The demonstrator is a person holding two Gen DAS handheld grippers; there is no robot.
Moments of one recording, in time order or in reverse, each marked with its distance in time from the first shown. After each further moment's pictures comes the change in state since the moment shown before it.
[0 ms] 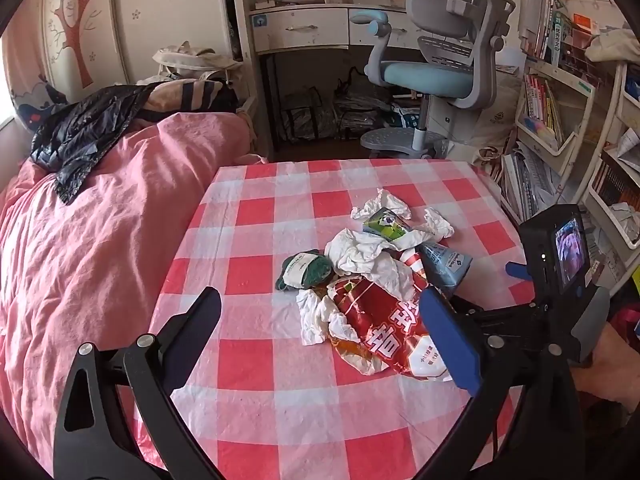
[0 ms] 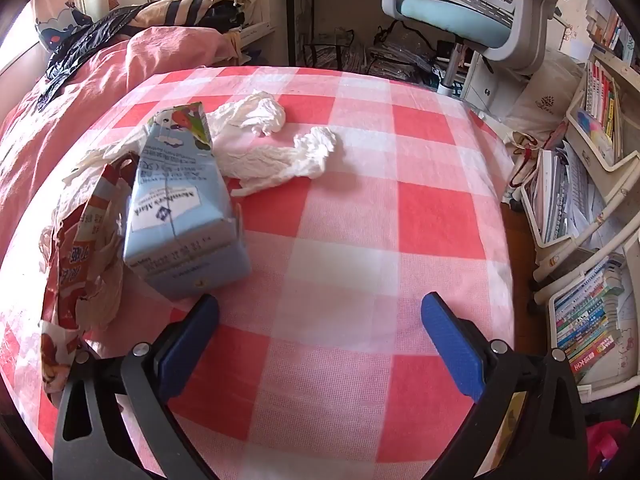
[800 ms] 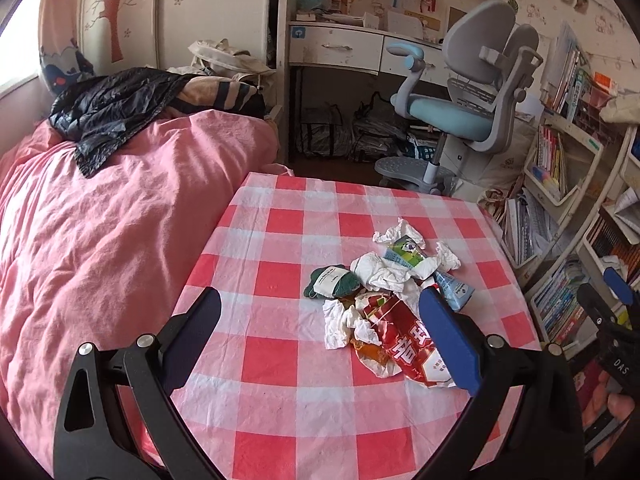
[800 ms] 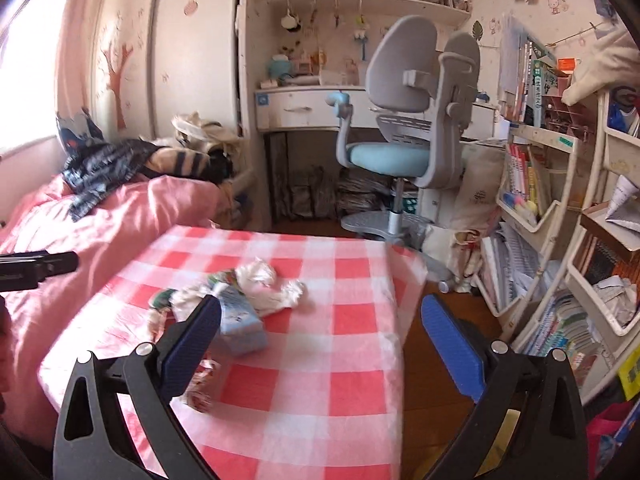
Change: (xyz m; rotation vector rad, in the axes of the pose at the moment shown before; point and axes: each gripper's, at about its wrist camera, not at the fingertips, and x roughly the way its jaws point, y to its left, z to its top) left arm -0.030 0.048 -0.003 -0.175 -0.055 -0.035; right arm -0.168 -0.015 -0.031 0.104 -0.510 -0.037
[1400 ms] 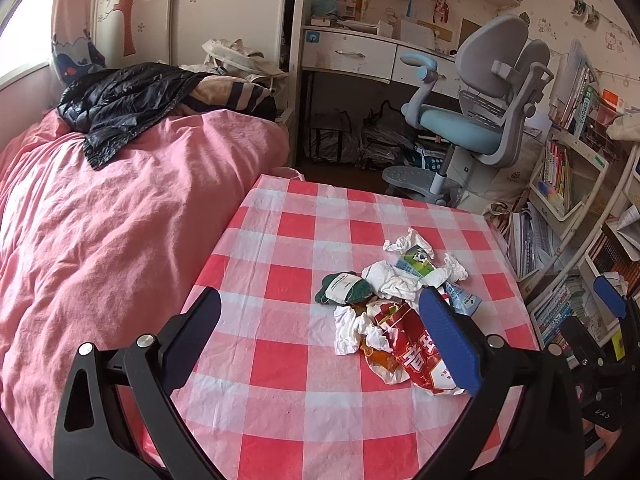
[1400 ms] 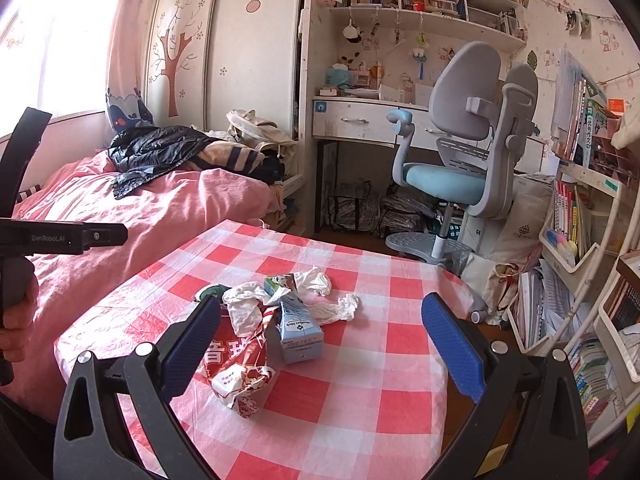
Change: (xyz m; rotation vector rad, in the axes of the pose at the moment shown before) left arm 0.001 0.014 0.001 -0.038 -0.016 0.017; right arm -0.006 0.040 -0.006 -0.142 -0.058 0.121
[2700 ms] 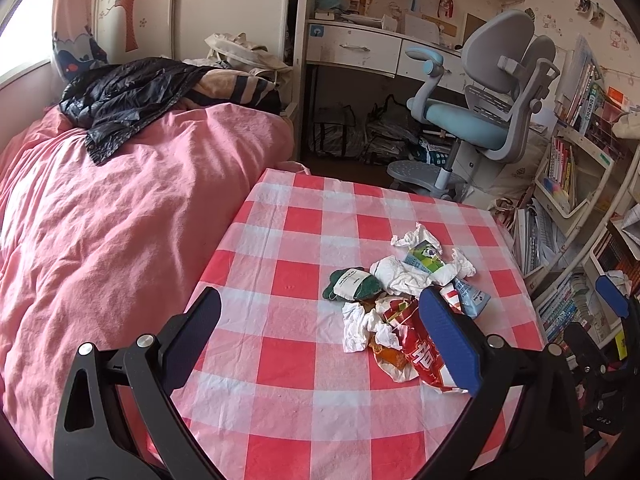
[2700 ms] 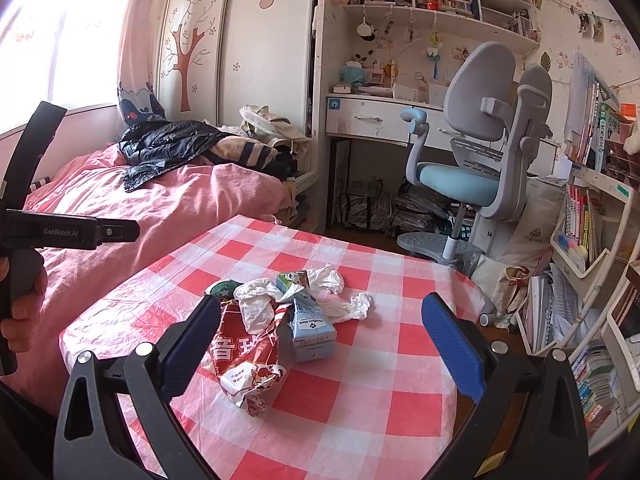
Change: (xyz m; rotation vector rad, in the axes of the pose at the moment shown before) left arm 0.007 0.005 0.000 -0.003 0.023 0.017; right arm 0.003 0.012 0.002 -0.030 0.020 0.033
